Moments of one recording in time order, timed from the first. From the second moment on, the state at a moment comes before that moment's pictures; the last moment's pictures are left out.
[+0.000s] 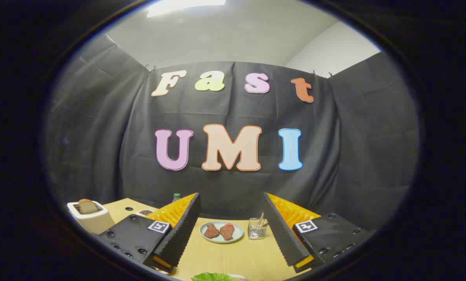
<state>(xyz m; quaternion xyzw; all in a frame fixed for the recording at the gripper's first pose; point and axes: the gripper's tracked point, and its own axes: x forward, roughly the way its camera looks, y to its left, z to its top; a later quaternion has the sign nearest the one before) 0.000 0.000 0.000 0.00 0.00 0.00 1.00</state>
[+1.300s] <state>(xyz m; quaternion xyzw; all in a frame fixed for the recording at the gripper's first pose) 0.000 -0.018 0.000 0.01 0.00 0.01 1.00</state>
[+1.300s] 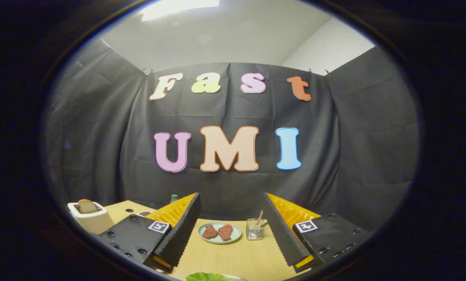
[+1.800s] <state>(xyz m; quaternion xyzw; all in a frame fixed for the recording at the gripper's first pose) 0.004 -0.004 -0.015 -0.06 0.03 0.11 0.99</state>
